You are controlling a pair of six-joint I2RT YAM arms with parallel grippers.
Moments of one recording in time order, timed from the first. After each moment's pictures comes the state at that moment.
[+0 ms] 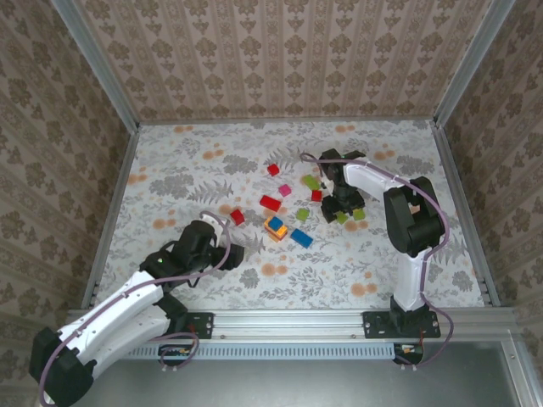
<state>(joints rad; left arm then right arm) -0.72 0.73 0.45 -0.53 -0.02 -0.32 0.36 1.97 1.42 -1.05 0.11 0.01</state>
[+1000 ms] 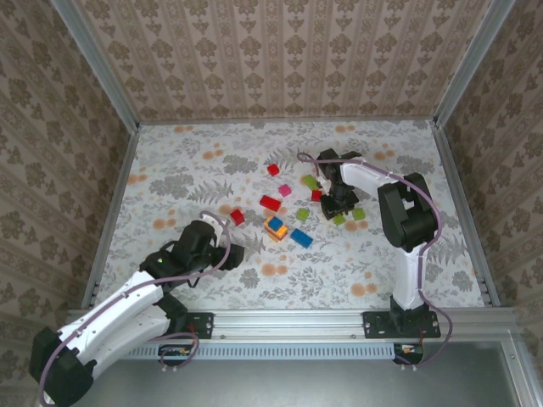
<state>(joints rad) -0.72 0.73 0.45 -0.53 -0.02 -0.32 0.35 2.03 1.45 -1.00 0.04 0.00</state>
